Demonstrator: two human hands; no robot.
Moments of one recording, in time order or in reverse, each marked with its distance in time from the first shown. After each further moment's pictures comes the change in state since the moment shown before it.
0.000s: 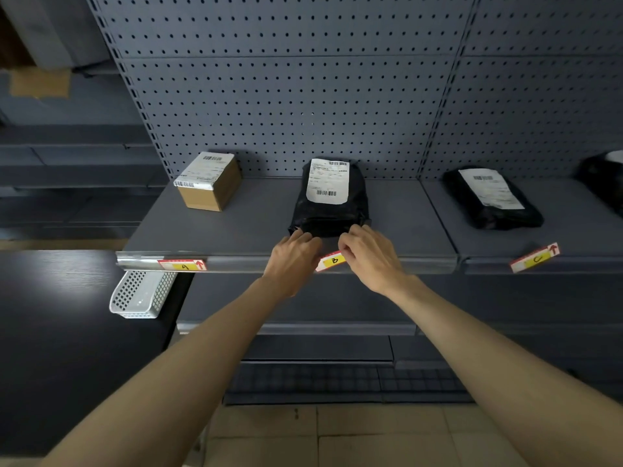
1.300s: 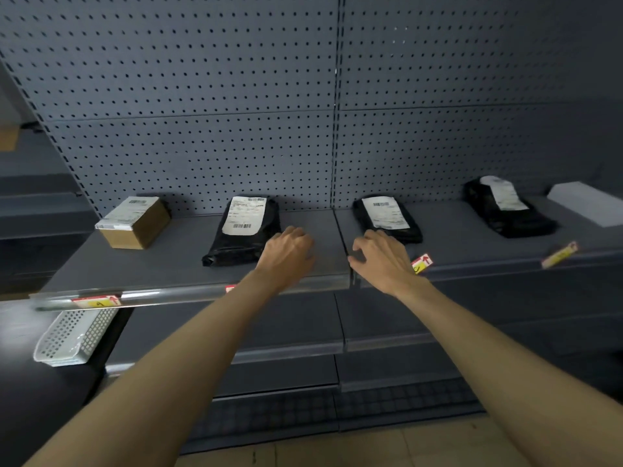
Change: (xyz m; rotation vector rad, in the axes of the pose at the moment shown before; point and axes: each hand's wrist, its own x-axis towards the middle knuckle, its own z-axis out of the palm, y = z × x) left_hand 0.088 0.181 -0.029 -0.004 0.012 0.050; right_hand -0.094 0.162 -0.117 -0.070 0.044 0.190
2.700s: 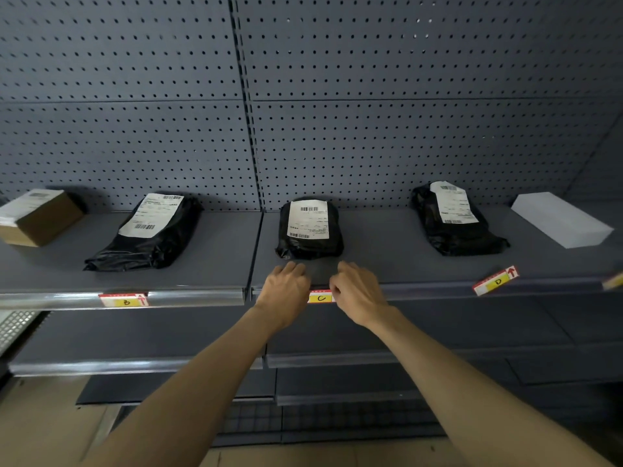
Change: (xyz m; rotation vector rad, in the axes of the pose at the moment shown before) left_hand 0.080 0.184 0.138 0.227 -0.245 -0.002; right_hand -0.017 0.211 0.043 -0.009 -0.131 -0.154
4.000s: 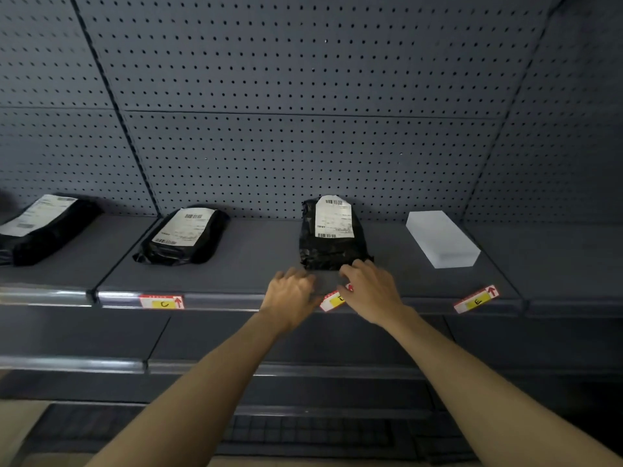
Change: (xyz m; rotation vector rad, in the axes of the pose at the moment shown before) left_hand 0.156 0.299 -0.020 -0.161 0.017 -0.168; right_hand -0.104 0.322 -0.073 0.071 0.070 0.012
